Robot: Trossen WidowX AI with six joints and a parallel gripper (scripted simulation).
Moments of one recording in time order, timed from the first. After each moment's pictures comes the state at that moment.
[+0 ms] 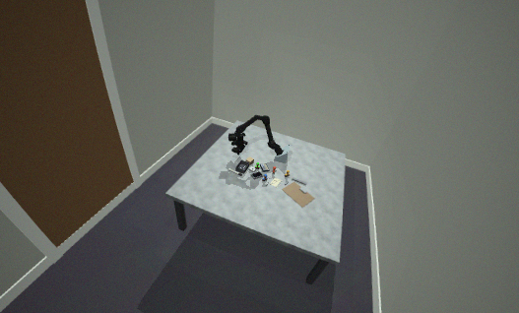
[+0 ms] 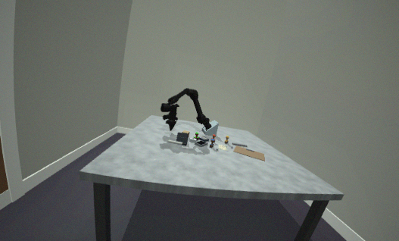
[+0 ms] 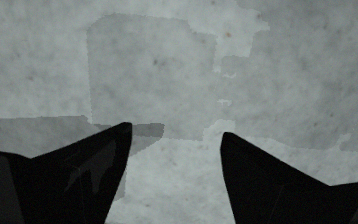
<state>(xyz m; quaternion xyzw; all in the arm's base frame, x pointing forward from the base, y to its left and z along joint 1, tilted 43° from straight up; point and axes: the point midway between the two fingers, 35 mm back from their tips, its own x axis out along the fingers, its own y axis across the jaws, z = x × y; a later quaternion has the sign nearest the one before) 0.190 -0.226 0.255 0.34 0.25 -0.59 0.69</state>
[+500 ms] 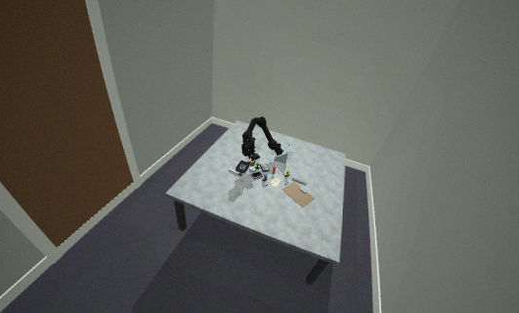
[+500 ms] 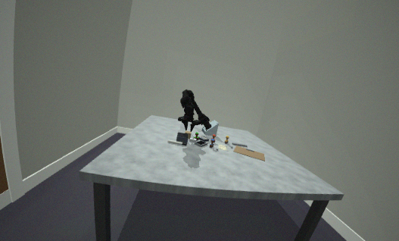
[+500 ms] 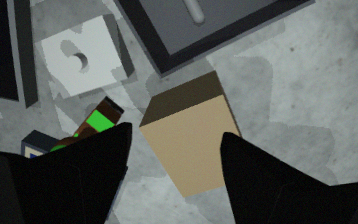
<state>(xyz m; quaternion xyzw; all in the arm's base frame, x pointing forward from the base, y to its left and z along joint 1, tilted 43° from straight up) 0.249 -0.089 0.188 -0.04 0.55 -0.36 0.75</state>
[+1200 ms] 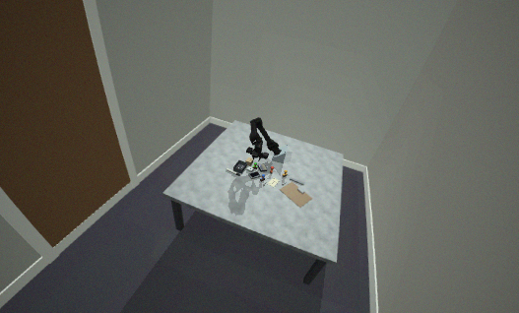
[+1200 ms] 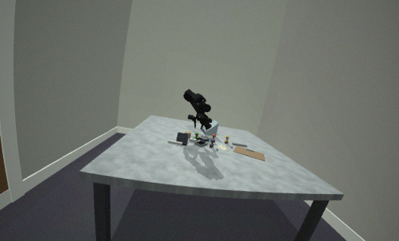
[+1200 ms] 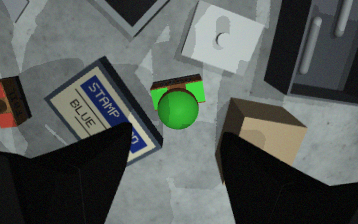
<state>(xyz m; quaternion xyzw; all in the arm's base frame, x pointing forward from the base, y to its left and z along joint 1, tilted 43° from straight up) 0.247 -0.013 0.158 -0.30 0.60 -0.20 0.71</state>
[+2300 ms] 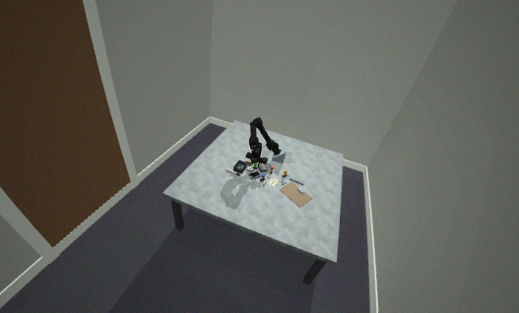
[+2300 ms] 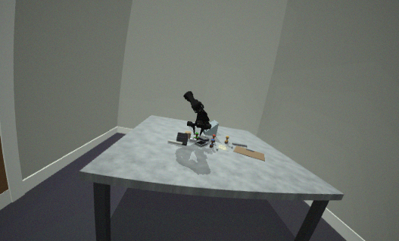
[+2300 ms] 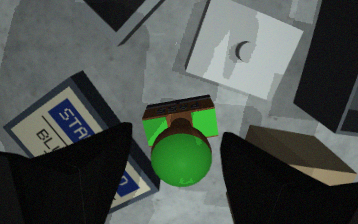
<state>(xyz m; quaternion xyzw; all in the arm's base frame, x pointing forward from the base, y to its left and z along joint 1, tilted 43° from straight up) 0.259 -0.046 0.120 -0.30 0.60 -0.20 0.71</state>
